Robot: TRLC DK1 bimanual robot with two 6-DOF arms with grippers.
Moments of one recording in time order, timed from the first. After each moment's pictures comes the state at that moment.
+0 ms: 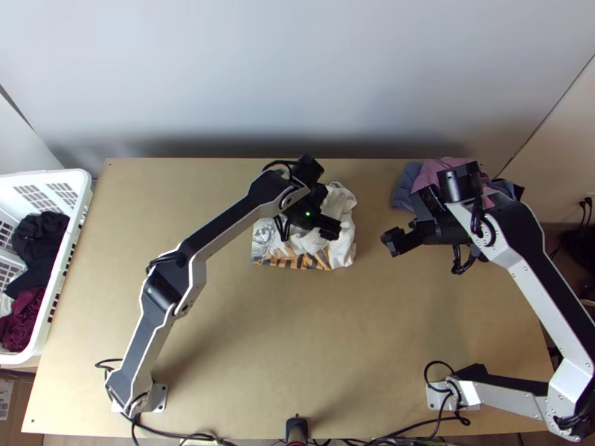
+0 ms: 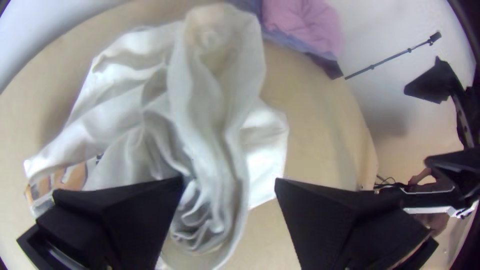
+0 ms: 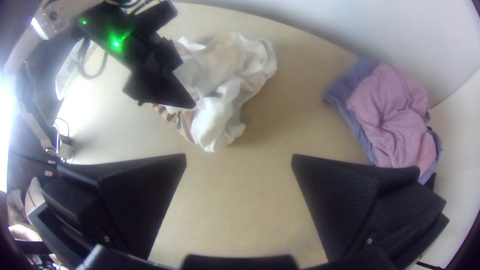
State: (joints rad) left arm -0.69 2.28 2.24 -0.99 0.36 -0.19; right arm 0.35 1.34 1.41 -1.04 -0.17 -0.09
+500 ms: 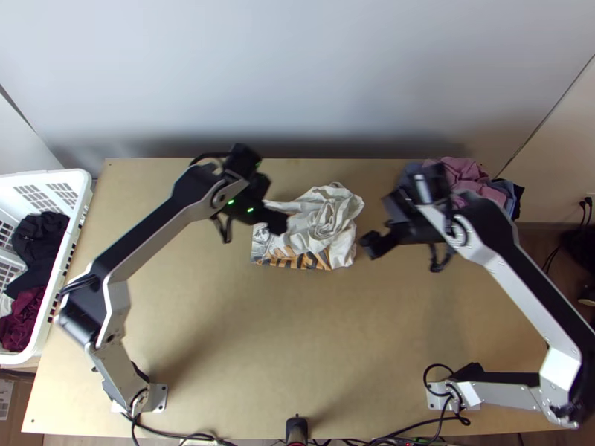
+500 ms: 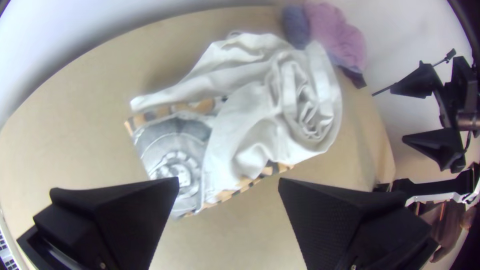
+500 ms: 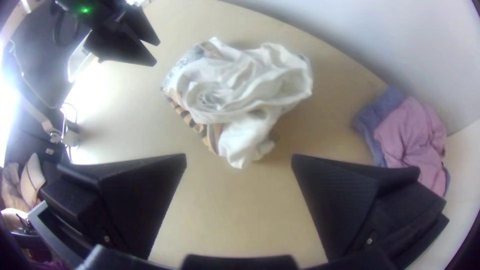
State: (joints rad) left arm -0.54 1.84 1.78 -0.97 0.24 -0.13; right arm 0.50 1.42 1.44 -0.97 -0.17 -0.08
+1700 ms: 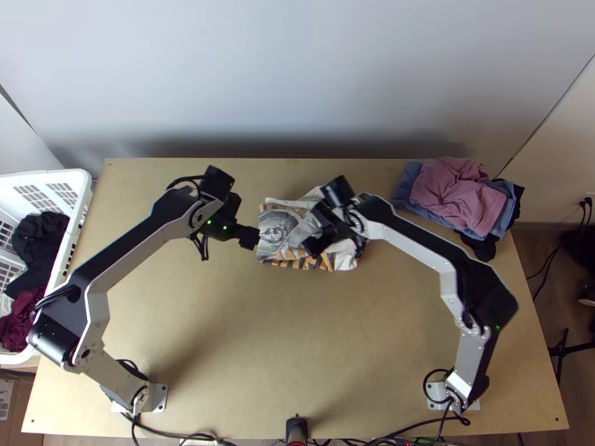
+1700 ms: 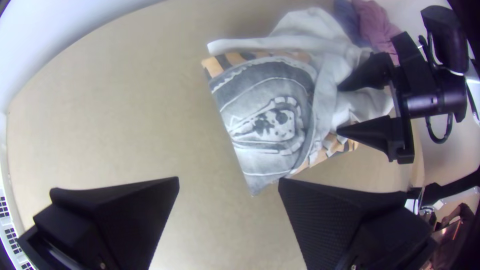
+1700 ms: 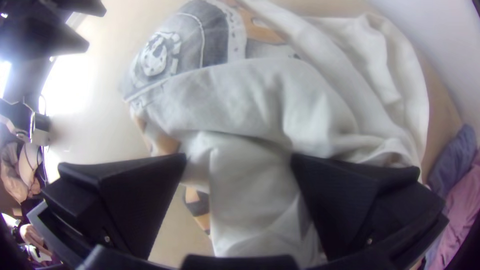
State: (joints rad) left arm -0.44 1.72 1.46 -0.84 0.12 -0.12; right arm 0.62 1.95 1.51 -0.65 -0.17 -0.08
